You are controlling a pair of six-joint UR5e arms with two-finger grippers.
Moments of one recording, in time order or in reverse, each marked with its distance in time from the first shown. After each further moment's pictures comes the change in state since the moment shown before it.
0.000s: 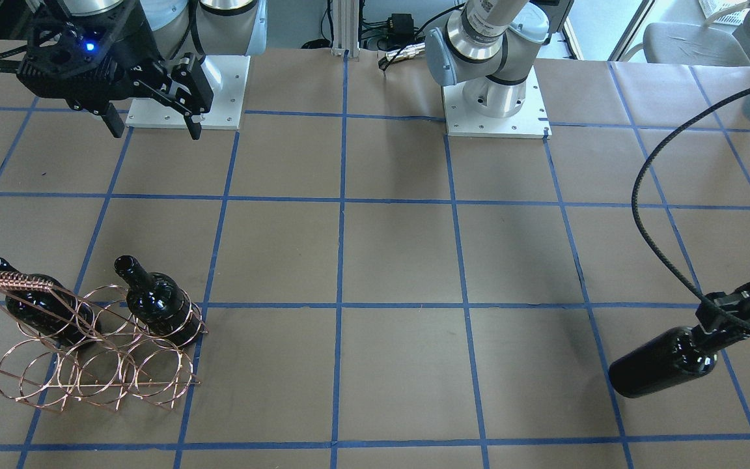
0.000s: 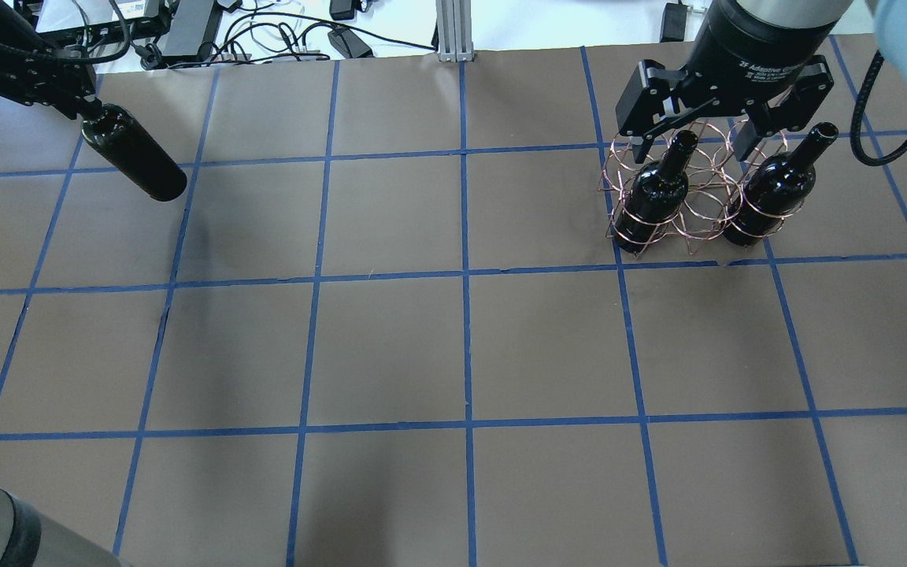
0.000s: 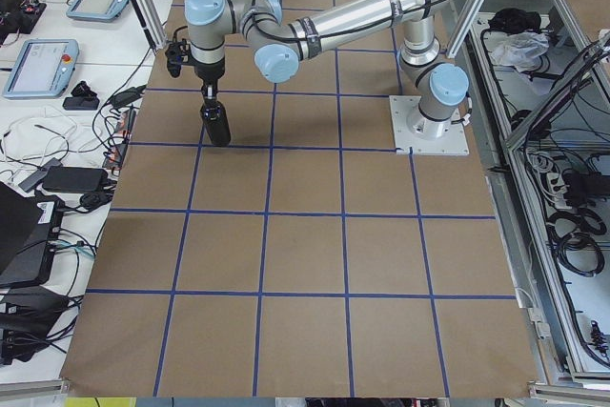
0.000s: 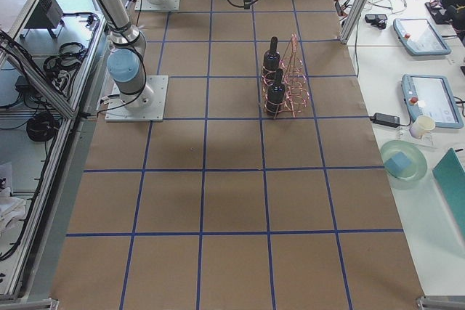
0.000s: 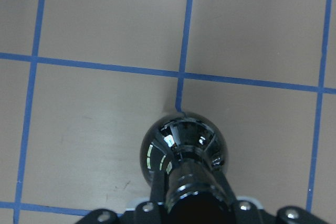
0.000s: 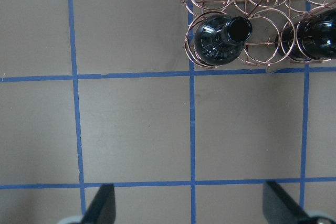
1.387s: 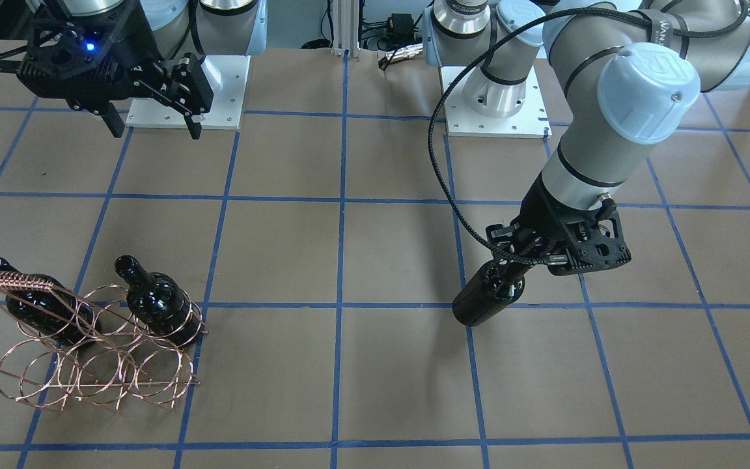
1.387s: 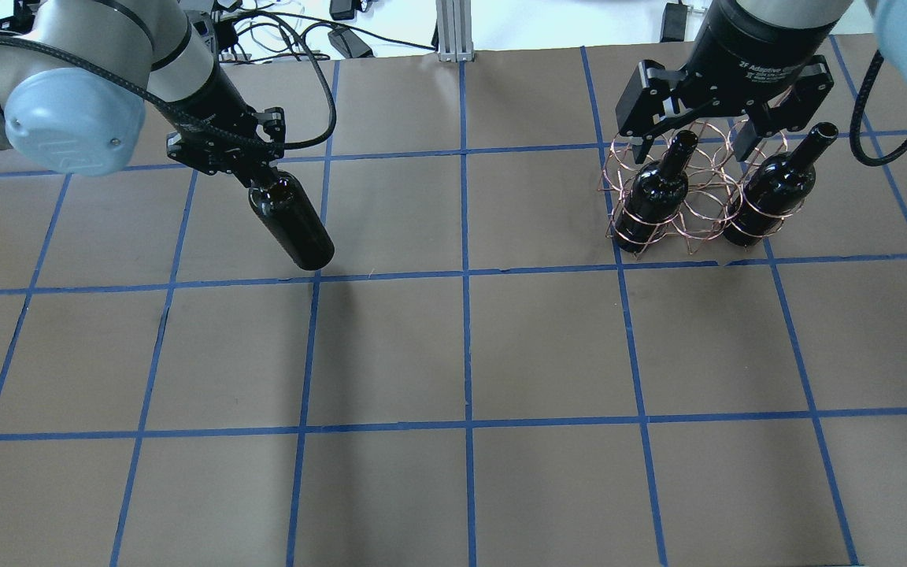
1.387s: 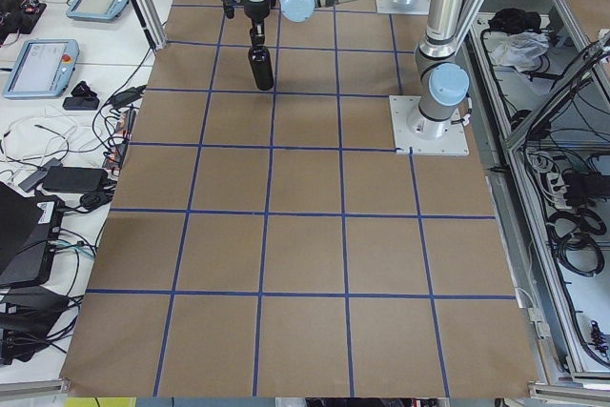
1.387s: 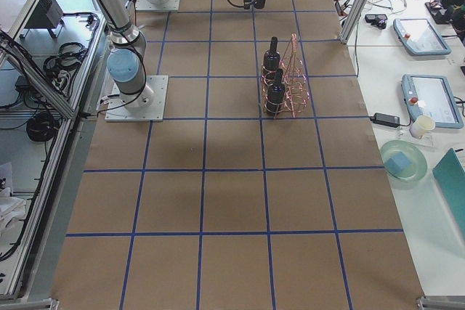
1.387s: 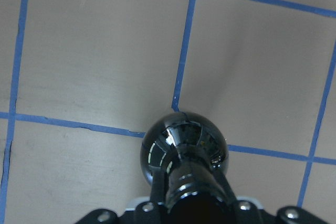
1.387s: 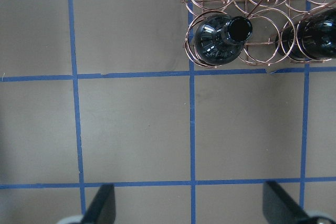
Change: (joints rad) left arm -0.350 0.182 -0.265 -0.010 0.042 -0.399; right arm 0.000 0.000 0.000 0.001 0.000 0.000
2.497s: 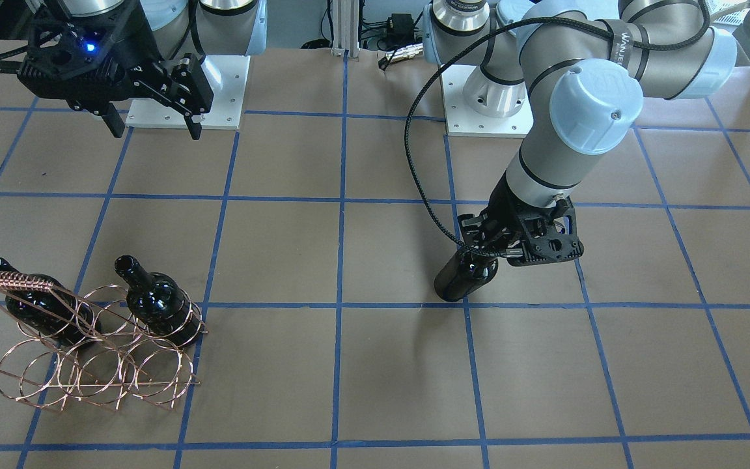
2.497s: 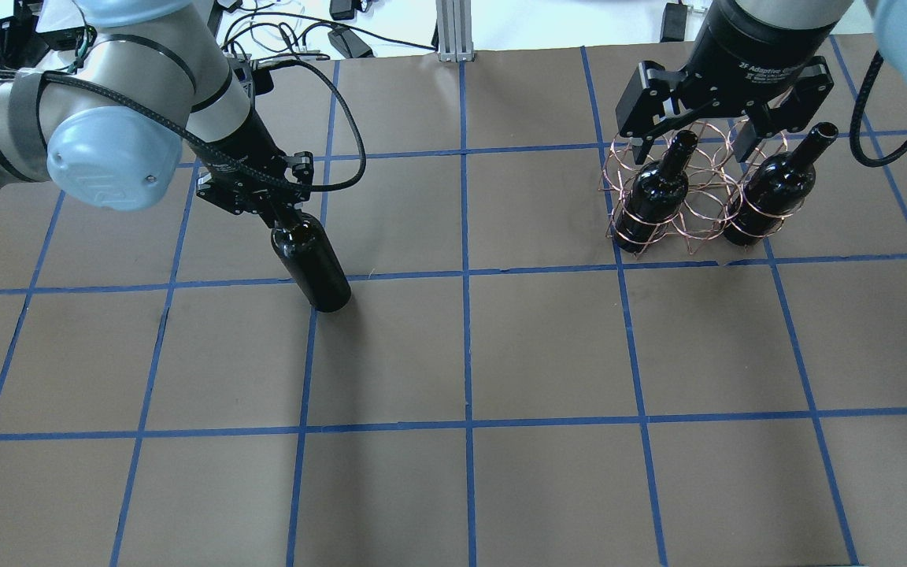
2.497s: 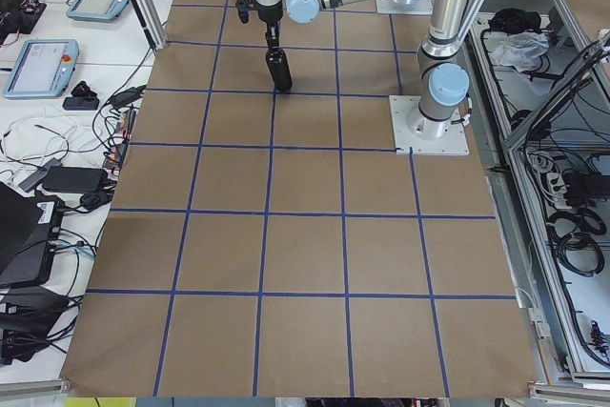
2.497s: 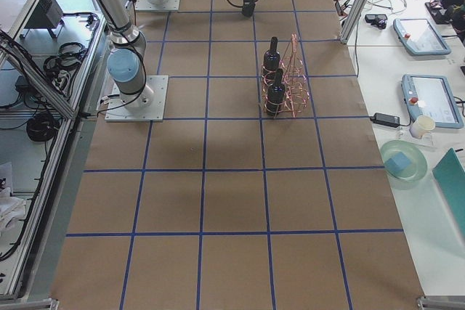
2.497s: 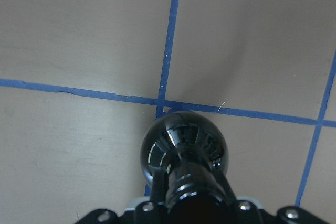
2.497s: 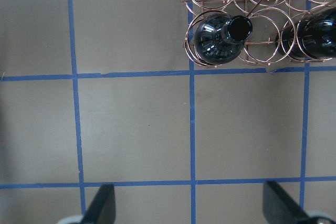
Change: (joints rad) left arm -0.039 0.007 -0.063 -0.021 0.002 -0.011; right arm 0.000 -0.001 0.002 0.000 0.000 0.000
